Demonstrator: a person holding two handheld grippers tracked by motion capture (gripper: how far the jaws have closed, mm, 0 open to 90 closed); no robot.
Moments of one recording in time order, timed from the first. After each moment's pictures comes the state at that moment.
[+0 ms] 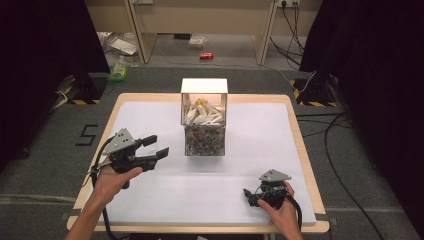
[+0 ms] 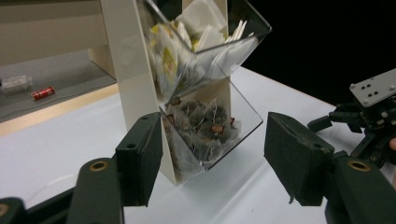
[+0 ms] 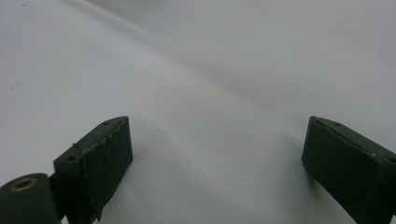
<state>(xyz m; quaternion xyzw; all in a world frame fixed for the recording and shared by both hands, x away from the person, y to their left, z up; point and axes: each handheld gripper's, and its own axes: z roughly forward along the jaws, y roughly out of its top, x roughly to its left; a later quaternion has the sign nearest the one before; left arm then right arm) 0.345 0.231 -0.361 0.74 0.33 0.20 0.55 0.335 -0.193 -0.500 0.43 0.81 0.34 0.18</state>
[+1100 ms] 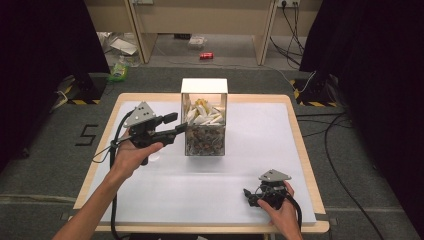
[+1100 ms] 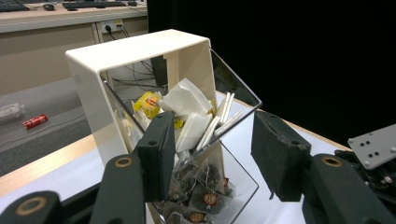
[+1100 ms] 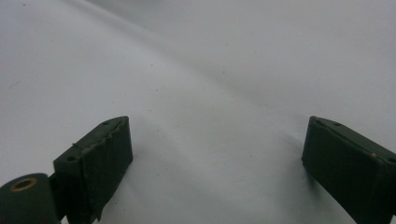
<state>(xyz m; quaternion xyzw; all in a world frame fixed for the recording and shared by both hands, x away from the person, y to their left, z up) 0.386 0.182 -0.313 0.73 0.31 0.21 0.57 0.335 -0.194 -0.499 0.43 0.82 0.34 0.19</state>
